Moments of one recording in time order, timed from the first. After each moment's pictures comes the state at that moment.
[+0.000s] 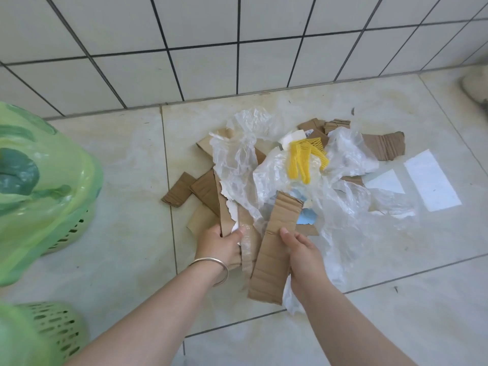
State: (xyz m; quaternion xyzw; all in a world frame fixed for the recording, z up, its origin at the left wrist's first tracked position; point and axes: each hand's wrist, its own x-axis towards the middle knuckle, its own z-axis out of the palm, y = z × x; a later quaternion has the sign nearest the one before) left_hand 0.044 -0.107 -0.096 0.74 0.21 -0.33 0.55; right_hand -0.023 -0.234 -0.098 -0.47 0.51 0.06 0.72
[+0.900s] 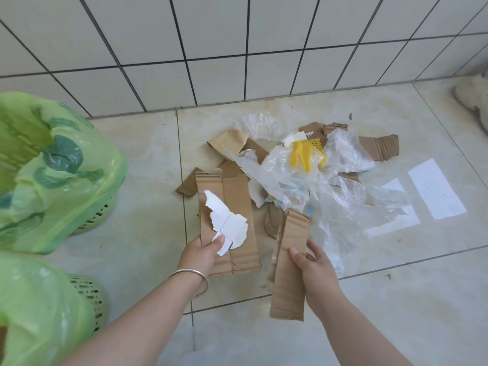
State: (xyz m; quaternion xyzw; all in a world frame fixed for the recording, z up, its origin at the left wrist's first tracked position) left_hand 0.004 -0.053 -0.083 0.75 0.22 -0.30 0.55; right_hand -0.084 -0.235 -0.085 -0.52 0.49 0.07 0.70
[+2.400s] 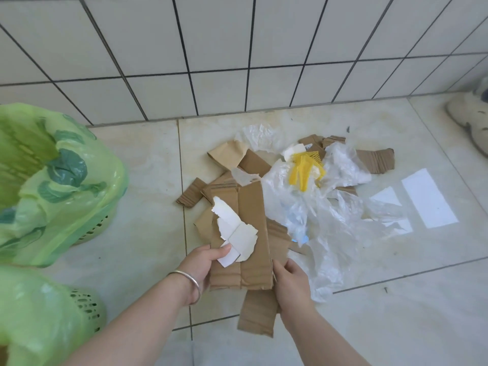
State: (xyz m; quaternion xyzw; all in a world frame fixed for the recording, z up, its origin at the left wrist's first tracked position) left_hand 0.020 -0.044 -0.089 0.56 0.25 -0.45 0.65; right_hand -0.063 -0.195 -0.088 -0.51 0.53 0.11 0.67
